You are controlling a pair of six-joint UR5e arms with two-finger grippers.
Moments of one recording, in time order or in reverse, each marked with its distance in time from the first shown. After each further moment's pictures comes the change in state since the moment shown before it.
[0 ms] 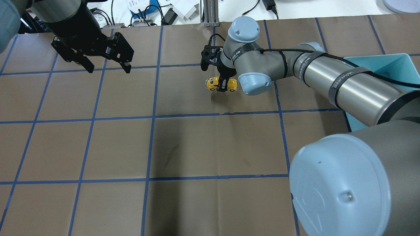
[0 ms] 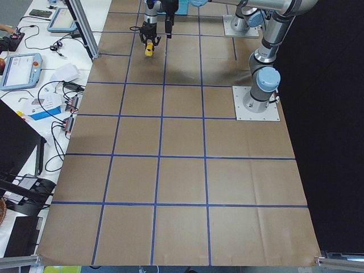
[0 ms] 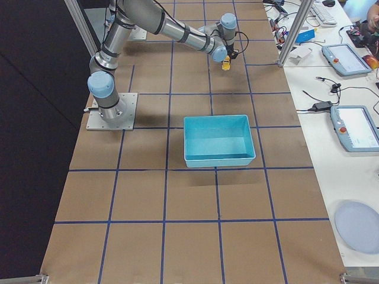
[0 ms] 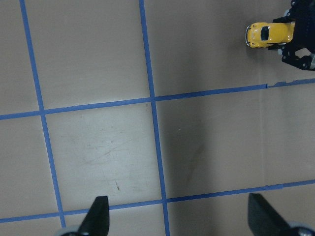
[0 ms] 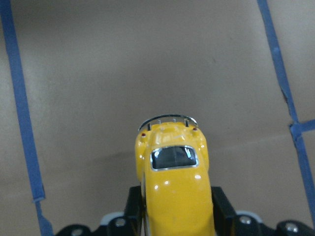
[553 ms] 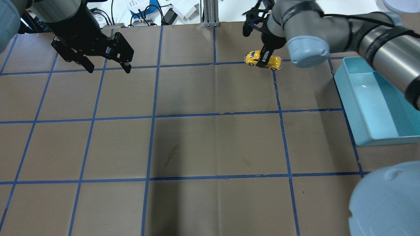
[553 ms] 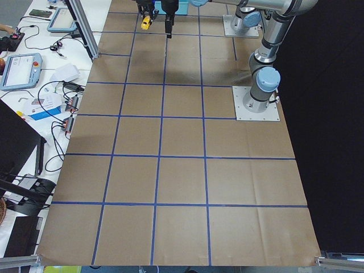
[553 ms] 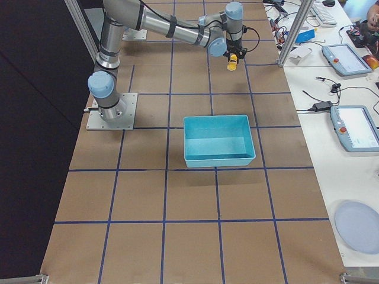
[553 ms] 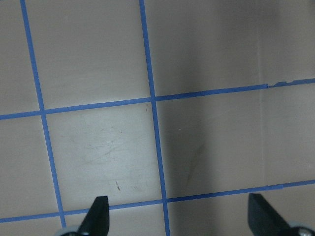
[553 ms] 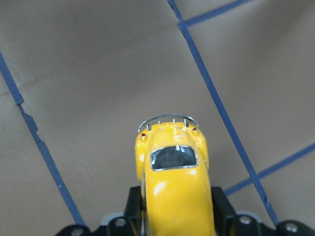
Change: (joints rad) left arm -0.001 0.001 -0.001 0.000 -0.001 0.000; right arm -0.216 -0.227 0.009 0.232 -0.059 0.084
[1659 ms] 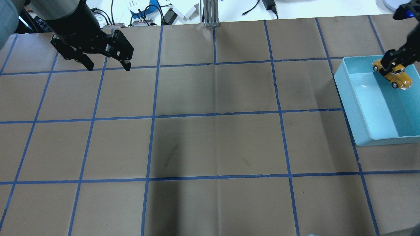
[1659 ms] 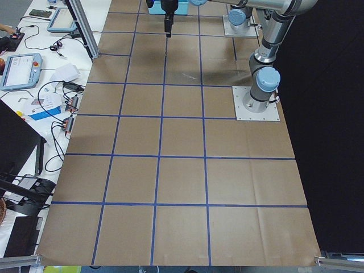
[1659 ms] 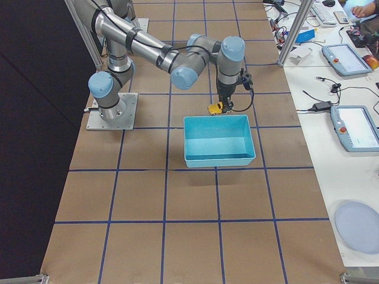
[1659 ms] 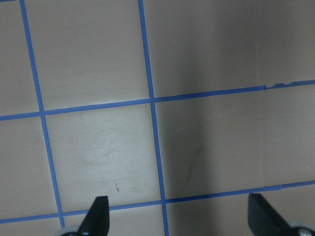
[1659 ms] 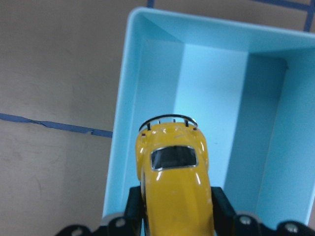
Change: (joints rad) left arm 0.001 -0.004 0.013 0.005 -0.003 -0.004; right arm -0.568 -0.160 0.111 0.194 -0.095 0.331
